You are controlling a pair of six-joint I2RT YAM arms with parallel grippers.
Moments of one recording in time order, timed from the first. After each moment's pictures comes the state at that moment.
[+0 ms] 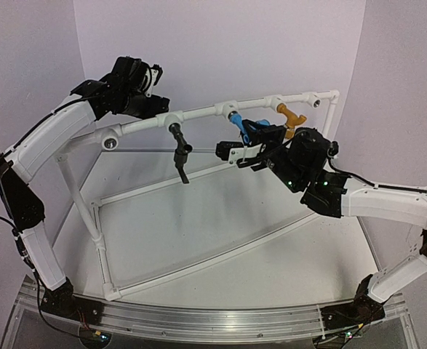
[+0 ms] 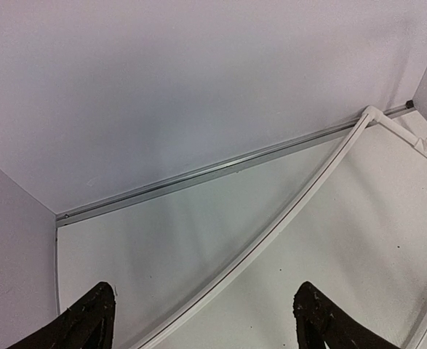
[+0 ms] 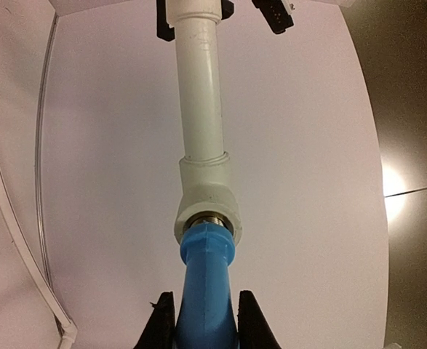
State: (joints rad) left arm -0.61 1.77 2.01 -0.77 -0.31 -0.03; right arm 0.92 1.44 1.08 0.49 0.39 -1.57
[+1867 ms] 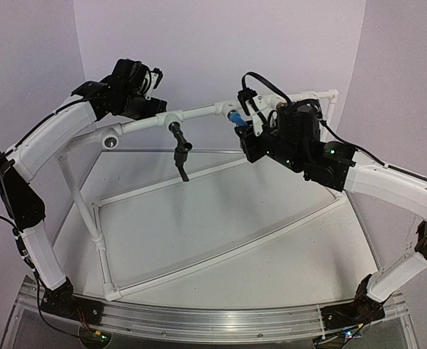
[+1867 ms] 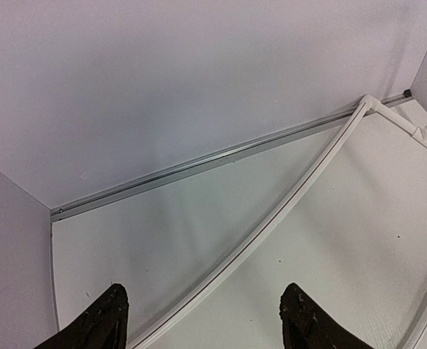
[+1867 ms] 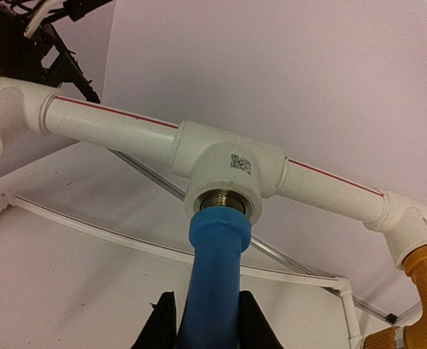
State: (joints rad) left arm -0.60 1.77 2.00 -0.78 -0.27 -0.02; right arm 0.92 1.49 1.39 -0.08 0.40 -0.19
